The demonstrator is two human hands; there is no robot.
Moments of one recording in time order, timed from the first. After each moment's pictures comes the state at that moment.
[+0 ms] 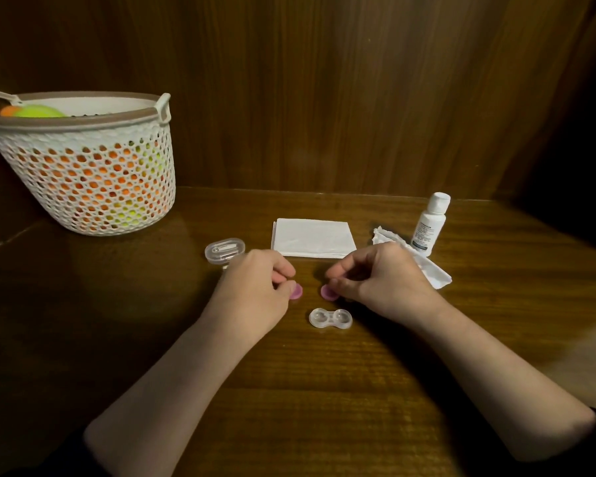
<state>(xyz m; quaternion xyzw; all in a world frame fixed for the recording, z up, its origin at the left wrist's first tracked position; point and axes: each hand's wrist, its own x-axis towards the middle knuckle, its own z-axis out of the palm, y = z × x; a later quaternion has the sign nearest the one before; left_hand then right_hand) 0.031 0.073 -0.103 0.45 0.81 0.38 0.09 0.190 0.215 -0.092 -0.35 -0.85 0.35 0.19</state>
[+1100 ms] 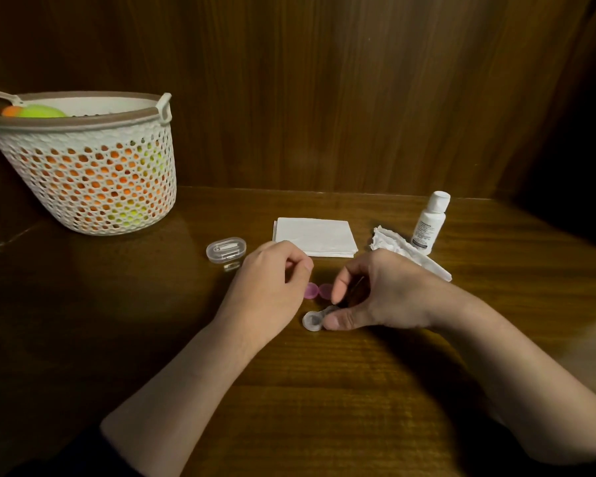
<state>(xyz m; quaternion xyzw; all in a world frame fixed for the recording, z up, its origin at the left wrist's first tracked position) 0.043 0.079 -0.104 0.48 0.76 0.43 0.08 0.203 0.208 -0.065 -0.27 -0.91 0.32 0.01</state>
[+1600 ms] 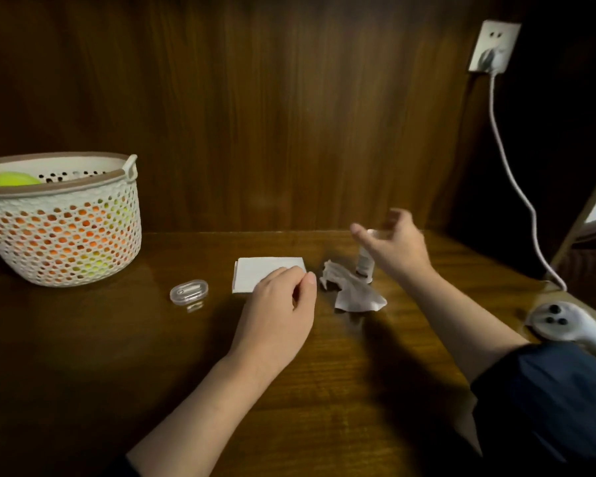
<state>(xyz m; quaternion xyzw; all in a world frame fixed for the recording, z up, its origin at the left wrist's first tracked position) 0.110 0.094 -0.074 0.54 0.70 0.46 0.04 0.230 0.302 -0.045 -0.52 -0.72 0.24 0.40</state>
